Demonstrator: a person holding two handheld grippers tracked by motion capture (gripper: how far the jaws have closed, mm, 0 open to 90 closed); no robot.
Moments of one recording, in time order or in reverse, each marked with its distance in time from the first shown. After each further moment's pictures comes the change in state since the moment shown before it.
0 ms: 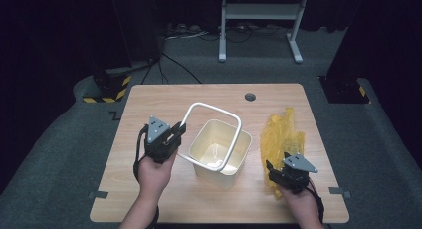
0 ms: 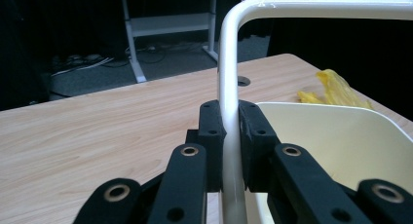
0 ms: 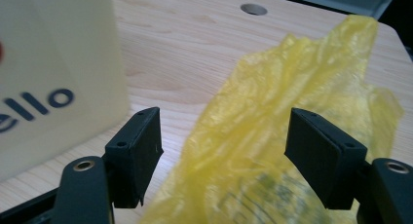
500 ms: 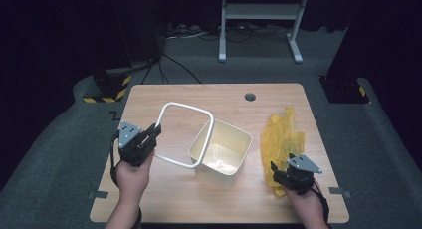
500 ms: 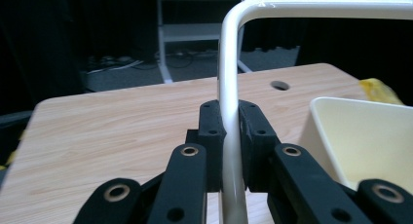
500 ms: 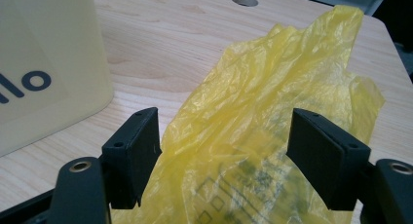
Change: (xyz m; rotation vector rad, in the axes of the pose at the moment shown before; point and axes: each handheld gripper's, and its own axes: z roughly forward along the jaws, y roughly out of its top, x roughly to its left) left arm 0.051 -0.021 -0.028 -0.047 0.104 -0.047; right arm -0.011 -0.006 -0.003 0.020 -0.016 -0.013
